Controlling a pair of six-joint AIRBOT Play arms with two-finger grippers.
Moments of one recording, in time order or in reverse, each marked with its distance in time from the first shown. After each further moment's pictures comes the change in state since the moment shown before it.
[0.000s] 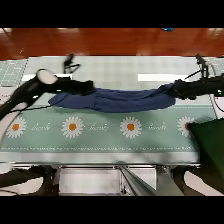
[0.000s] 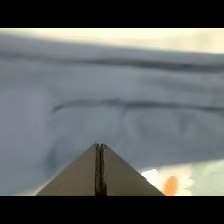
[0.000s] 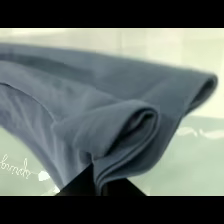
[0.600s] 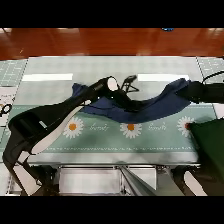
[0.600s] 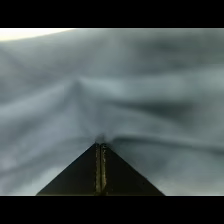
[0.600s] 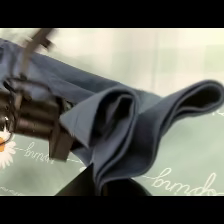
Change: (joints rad) left arm -0.411 -0.491 0.517 -0.004 -0.219 -0.082; right arm 0.002 0.328 -0.027 -0.011 0.096 0.077
